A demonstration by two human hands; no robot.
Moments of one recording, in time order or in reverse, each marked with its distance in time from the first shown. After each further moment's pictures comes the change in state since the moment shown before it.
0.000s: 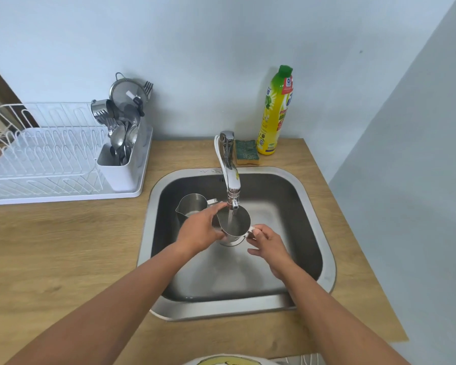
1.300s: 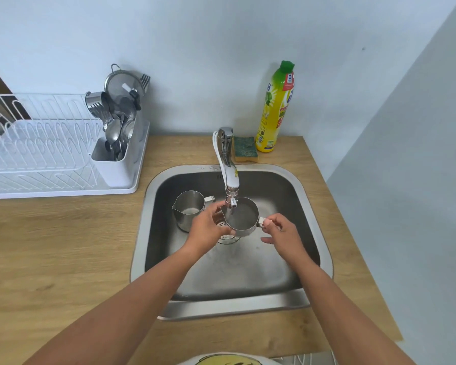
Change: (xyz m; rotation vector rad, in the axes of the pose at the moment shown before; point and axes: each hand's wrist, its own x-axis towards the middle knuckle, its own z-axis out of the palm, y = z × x) left_hand 0.003 0.009 0.025 -0.622 0.006 -0.182; right_hand -0.008 -0.029 -0.028 -0.213 0.152 -0.177
